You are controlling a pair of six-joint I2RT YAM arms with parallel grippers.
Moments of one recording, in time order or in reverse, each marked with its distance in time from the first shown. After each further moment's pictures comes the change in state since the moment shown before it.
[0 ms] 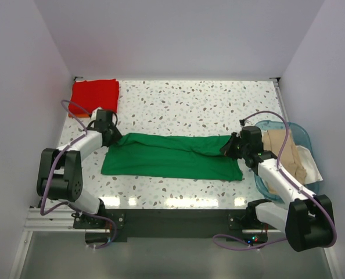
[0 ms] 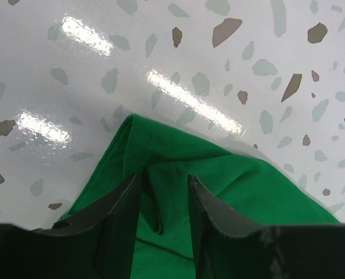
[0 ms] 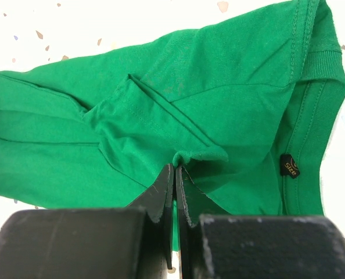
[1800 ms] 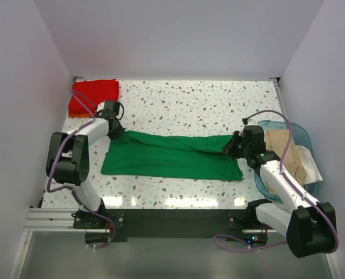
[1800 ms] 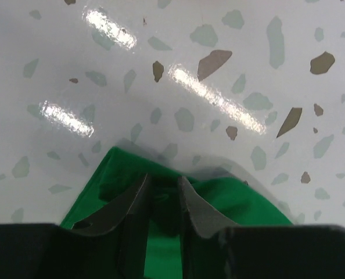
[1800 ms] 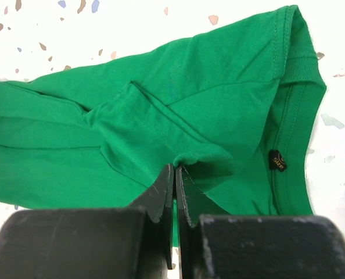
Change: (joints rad) left arm -0.038 0.227 0.242 -0.122 -0.097 -0.019; right arm 0.000 -0.055 0.029 -0.066 0.048 0.001
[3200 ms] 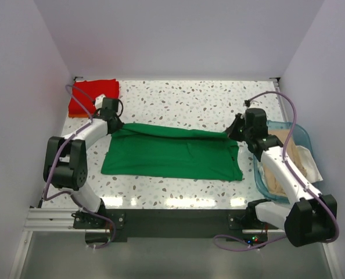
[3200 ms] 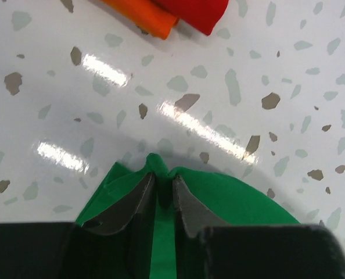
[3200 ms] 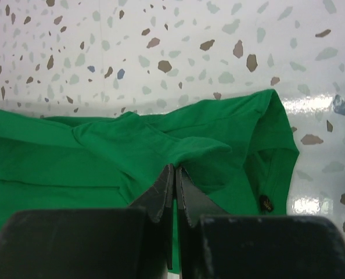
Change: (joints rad) left arm -0.008 -0.073 -0.015 0.106 -0.047 0.043; right arm 0.000 0.116 0.263 -0.061 0.085 -0.068
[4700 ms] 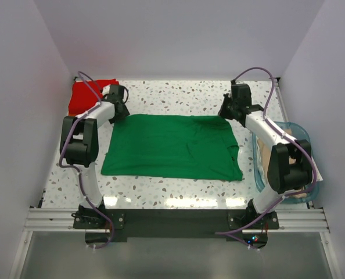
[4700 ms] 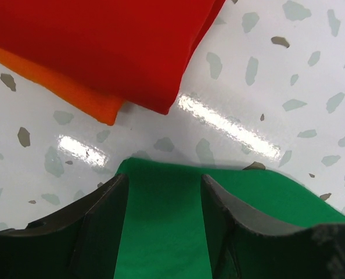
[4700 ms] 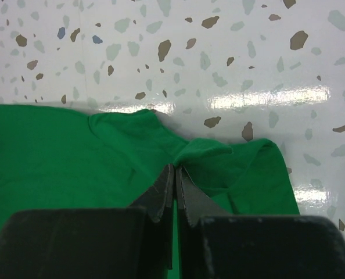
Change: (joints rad) left arm 0.010 0.313 0.355 -0.115 -0.009 0.068; right arm 0.000 0.492 0.383 0.018 0.031 -0.066
